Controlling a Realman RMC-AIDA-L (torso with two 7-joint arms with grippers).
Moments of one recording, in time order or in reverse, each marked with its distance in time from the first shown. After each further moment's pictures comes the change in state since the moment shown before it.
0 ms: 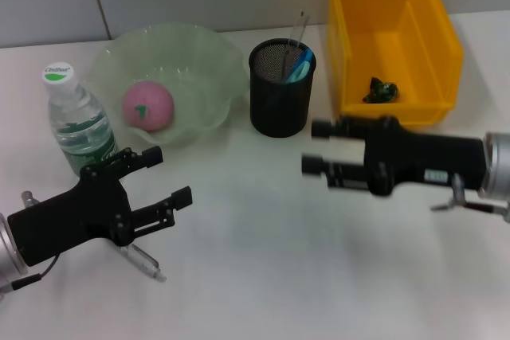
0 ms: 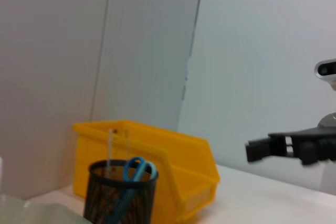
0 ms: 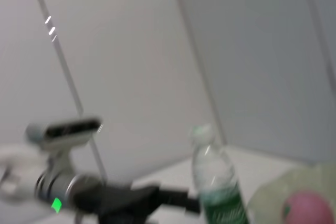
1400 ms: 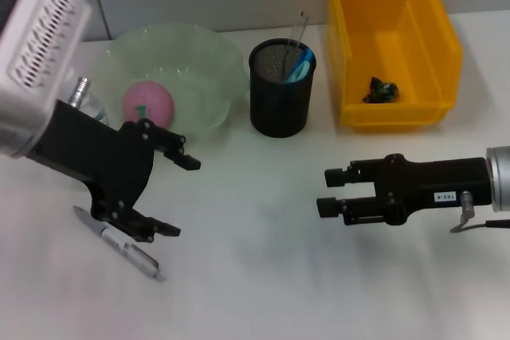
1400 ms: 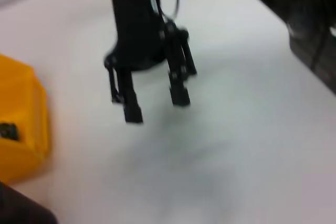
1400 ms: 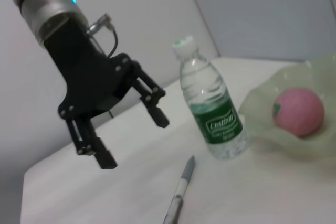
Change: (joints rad) left arm -0.205 0.005 0.861 0.964 0.120 0.216 -0.435; right arm 0.054 -0.035 0.056 -0.014 -0.276 0.001 0.215
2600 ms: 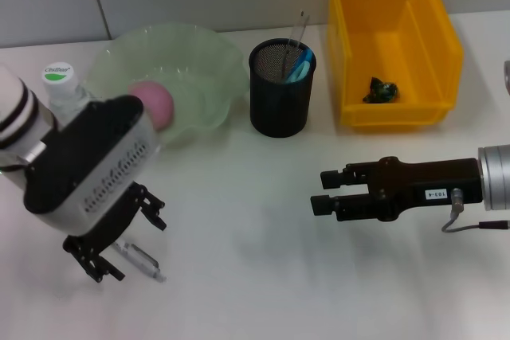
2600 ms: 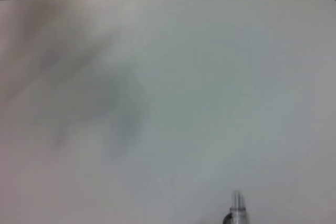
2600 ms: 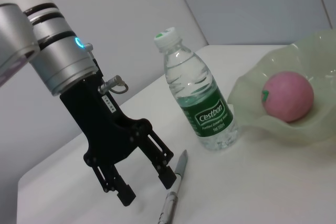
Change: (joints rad) left arm -0.019 0.045 0.396 -0.101 0.172 -0.182 0.157; right arm 0.013 0.007 -0.009 0.010 -0.010 0.037 0.082
